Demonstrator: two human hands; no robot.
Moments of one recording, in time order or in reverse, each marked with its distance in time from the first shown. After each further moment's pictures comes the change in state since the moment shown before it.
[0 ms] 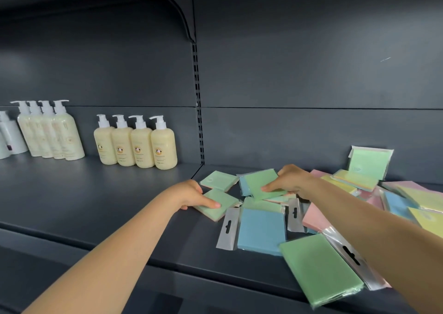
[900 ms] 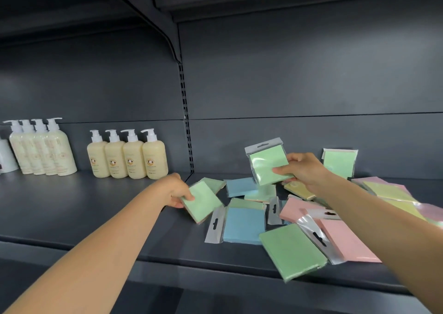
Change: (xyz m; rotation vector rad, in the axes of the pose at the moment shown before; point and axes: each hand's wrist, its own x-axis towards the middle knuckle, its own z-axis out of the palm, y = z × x) left_hand -0.030 0.020 -0.020 -0.411 0.064 -0.117; right_hand -0.057 0.020 -0.051 0.500 0.221 -0.203
